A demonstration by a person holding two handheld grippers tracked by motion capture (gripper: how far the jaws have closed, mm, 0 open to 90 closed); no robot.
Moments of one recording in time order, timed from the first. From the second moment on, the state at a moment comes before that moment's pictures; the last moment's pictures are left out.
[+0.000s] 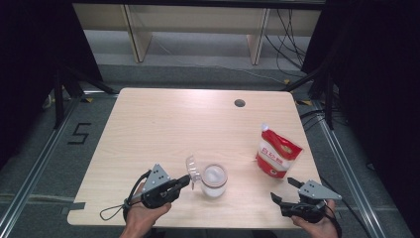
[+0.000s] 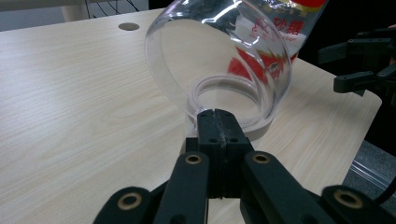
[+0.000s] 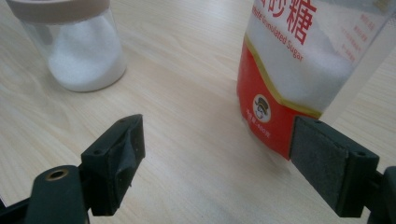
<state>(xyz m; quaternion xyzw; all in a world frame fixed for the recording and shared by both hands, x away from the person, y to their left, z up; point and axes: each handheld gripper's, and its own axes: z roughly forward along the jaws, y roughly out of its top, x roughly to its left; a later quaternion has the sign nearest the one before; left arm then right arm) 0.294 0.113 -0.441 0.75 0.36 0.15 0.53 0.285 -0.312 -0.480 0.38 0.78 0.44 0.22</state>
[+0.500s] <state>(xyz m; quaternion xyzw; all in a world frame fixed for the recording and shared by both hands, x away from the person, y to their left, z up) 0.298 0.110 -0.441 0.76 0.35 0.16 0.52 0.285 -0.312 -0.480 0.38 0.78 0.44 0.22</state>
